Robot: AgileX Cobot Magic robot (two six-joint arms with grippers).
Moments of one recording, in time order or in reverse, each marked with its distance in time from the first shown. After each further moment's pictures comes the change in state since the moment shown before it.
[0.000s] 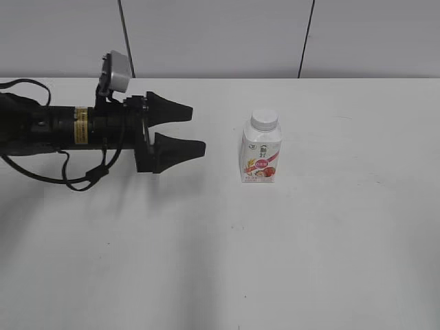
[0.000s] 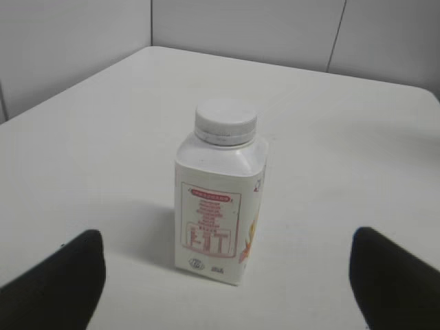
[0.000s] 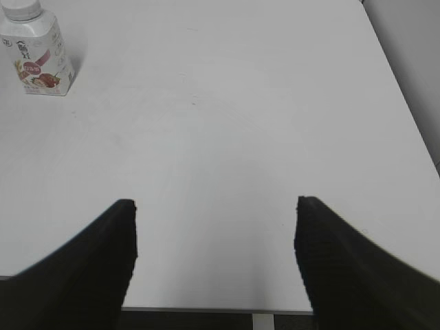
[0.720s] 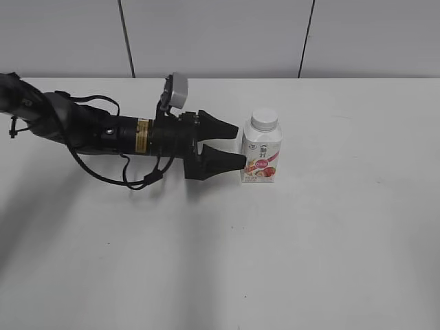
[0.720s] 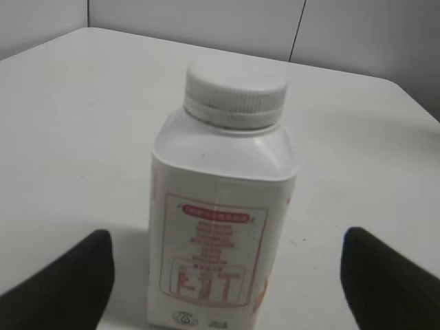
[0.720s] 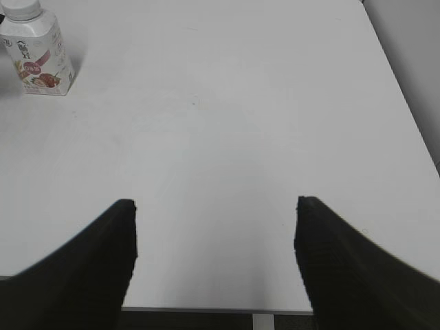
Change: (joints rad) left arm -0.122 0.290 -0.372 0.059 -0.014 -0.143; right arm 0.000 0.000 0.000 0.000 0.000 0.000
